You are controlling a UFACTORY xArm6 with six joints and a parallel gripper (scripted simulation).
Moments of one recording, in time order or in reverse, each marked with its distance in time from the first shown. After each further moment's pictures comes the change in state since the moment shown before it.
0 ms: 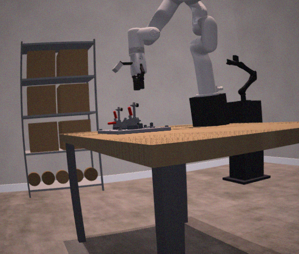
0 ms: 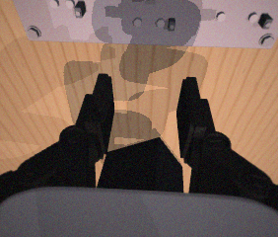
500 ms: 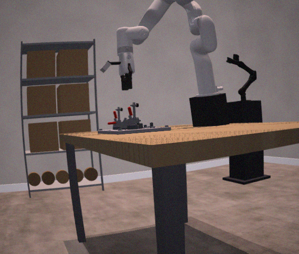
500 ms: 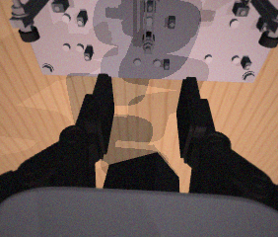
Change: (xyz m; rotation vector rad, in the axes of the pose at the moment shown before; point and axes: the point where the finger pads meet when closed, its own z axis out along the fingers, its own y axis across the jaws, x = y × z) arm 0.059 0.000 -0.002 0.000 0.007 0.000
